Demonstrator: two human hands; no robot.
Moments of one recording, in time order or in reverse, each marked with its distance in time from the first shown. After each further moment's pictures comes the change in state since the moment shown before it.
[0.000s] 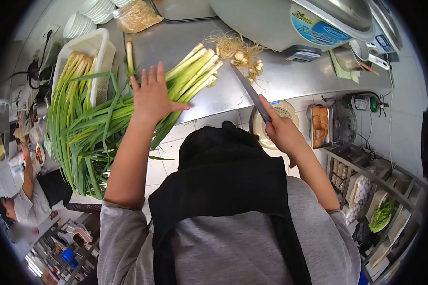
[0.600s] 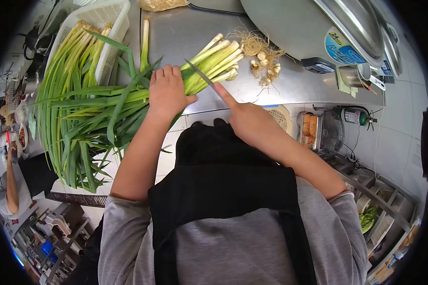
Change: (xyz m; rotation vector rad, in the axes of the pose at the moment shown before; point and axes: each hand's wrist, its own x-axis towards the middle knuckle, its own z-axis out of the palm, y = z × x) left_hand -0.014 -0.018 0.049 -0.191 0.123 -0.009; right_hand 0.048 -0.151 0.023 -0.321 -0.197 -0.178
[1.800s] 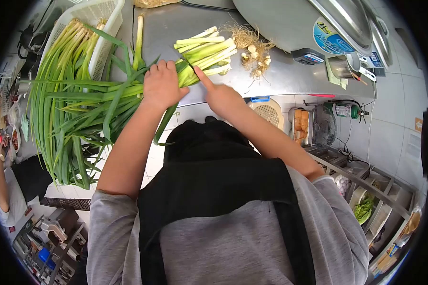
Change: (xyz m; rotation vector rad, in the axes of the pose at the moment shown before) left_hand -0.002 -0.001 -0.001 -0.088 -0.042 0.023; right_hand 0.069 0.015 0.061 0.041 0.196 -0.002
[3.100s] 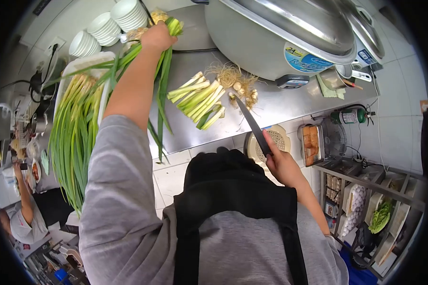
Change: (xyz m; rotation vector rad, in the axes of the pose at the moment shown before) left_hand 0.268 -0.006 -0.101 0.033 0.166 -0.111; right_hand -0.168 0.097 -0.063 0.296 0.129 0.184
